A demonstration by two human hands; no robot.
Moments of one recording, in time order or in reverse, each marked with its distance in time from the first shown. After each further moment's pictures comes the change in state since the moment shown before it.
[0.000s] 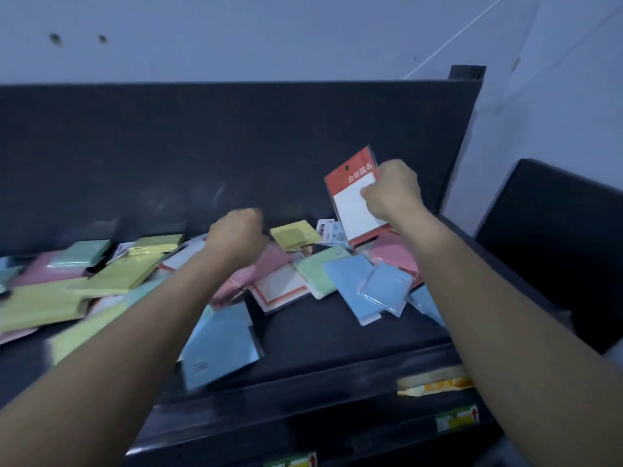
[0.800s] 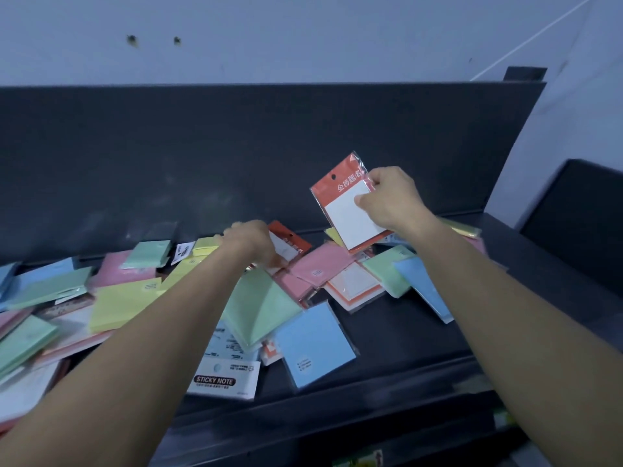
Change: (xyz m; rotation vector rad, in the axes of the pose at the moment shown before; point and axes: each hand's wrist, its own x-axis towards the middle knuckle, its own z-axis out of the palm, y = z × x) left_hand 0.020 -0.103 -0.004 -0.025 -0.282 -0.221; right_hand -0.047 -0.080 0.065 0.047 -0.118 -0.099
